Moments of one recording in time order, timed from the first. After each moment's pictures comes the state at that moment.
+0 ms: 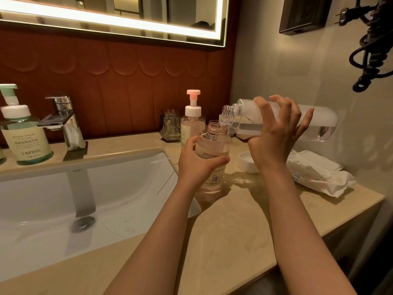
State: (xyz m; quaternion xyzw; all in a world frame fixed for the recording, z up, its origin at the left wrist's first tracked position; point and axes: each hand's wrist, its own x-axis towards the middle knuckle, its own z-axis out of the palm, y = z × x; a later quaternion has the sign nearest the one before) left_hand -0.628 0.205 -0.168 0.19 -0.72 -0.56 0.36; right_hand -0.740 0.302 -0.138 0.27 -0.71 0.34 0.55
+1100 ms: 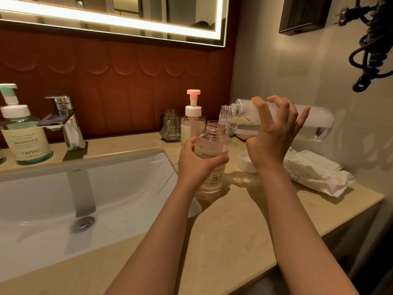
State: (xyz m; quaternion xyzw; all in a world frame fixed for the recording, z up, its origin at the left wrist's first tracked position) left_hand -0.626 0.205 -0.167 0.20 -0.72 -0.57 0.35; right_hand -0.742 0.296 -0.139 0.27 -0.70 0.34 0.57
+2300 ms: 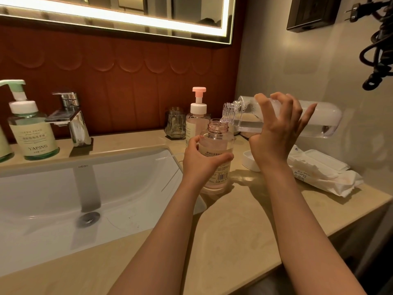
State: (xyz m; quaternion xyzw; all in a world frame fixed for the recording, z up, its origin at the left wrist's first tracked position) left_hand -0.625 0.205 -0.167 0.20 -0.71 -0.58 0.35; right_hand -0.737 0.292 -0.138 0.26 -0.70 0.33 0.58
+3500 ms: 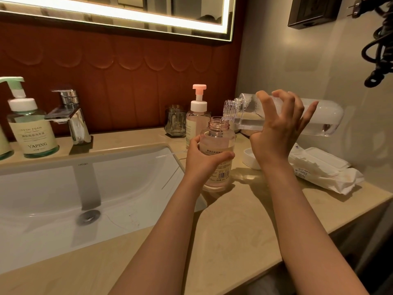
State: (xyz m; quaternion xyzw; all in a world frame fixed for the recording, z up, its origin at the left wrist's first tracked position) left_hand -0.626 0.205 -0.169 0.20 -0.68 -0.63 0.32; right_hand -0.733 0.292 -0.138 0.26 -0.71 0.33 0.57
